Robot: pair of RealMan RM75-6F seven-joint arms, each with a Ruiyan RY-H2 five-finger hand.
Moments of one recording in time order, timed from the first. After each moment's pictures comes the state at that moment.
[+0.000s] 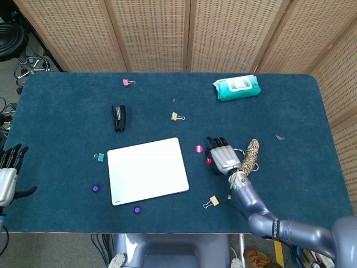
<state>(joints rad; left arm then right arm) -0.16 -1.14 -0.08 -1.56 1.35 1.35 0.09 0.79 -1.58 0.22 -1.42 -0.83 0.83 -0.58</state>
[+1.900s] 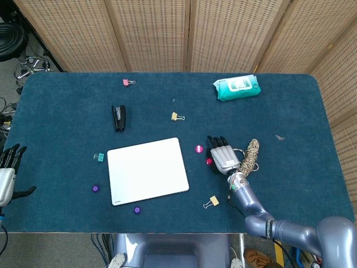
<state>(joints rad) -0.15 -1.13 -0.08 -1.56 1.34 1.35 0.08 0.79 -1.69 0.17 -1.26 -0.93 0.88 -0.45</state>
